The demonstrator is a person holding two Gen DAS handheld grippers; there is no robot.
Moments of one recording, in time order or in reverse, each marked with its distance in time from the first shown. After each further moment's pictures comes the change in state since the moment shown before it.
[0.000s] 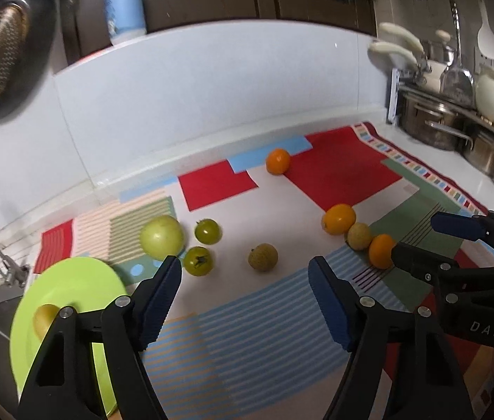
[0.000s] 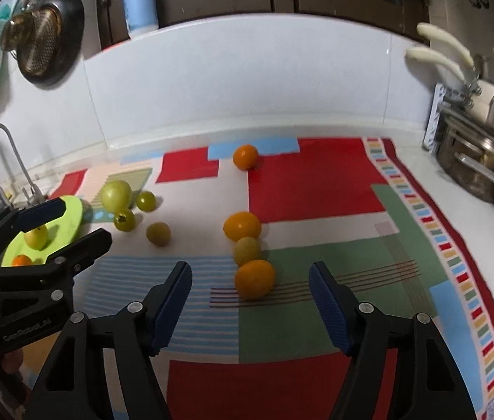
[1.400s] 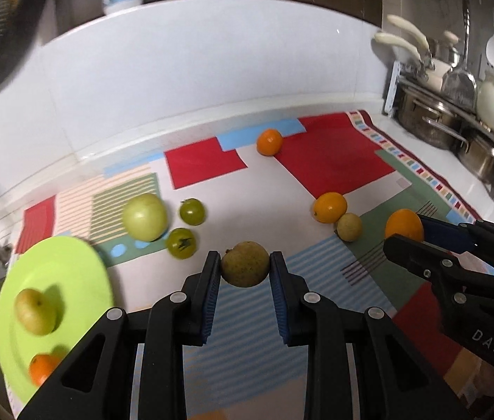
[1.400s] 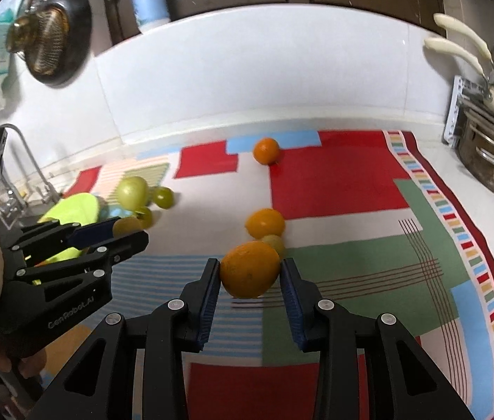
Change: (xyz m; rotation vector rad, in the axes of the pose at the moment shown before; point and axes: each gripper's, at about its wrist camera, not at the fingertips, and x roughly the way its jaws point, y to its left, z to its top) left arm -0.004 0.007 0.004 -0.066 0.085 -0.059; right arm -0.002 0.010 0.005 -0.001 0.013 0.083
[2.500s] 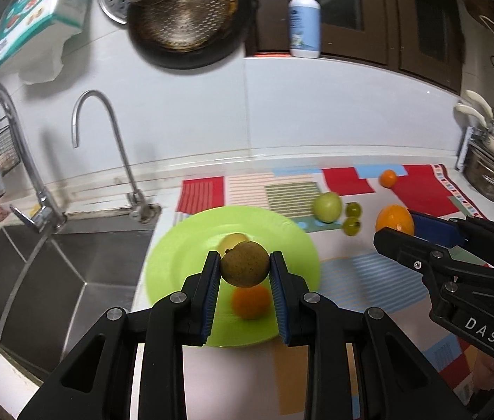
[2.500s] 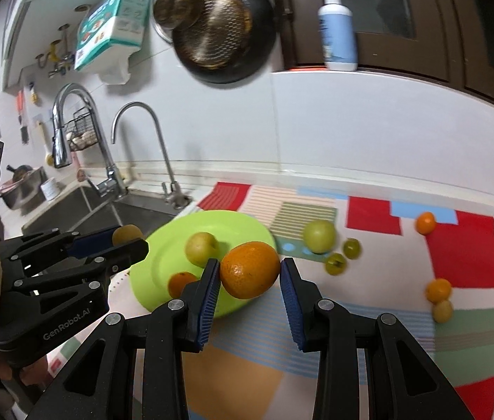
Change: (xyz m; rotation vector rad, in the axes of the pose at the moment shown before) left arm -0.136 0.138 -0.067 -0.206 -0.122 0.295; right arm -0.033 0.179 0.011 -0.247 -0.115 0.303
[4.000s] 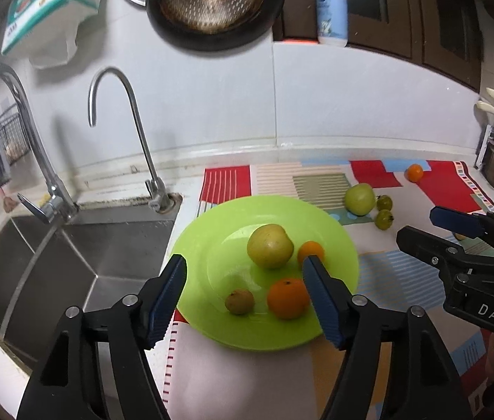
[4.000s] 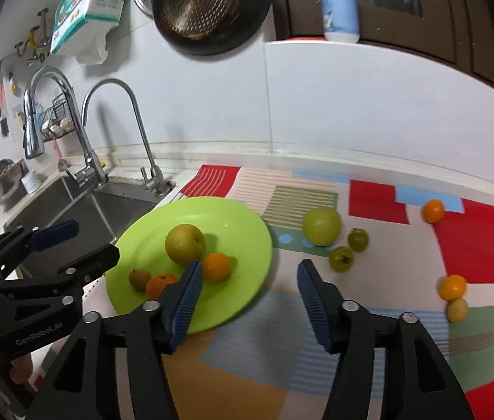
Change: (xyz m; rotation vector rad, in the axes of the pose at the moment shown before) left arm 0.015 0.020 -0.007 -0.018 0.014 0.048; right arm 0.039 -0.001 0.000 0.027 0.071 -0.070
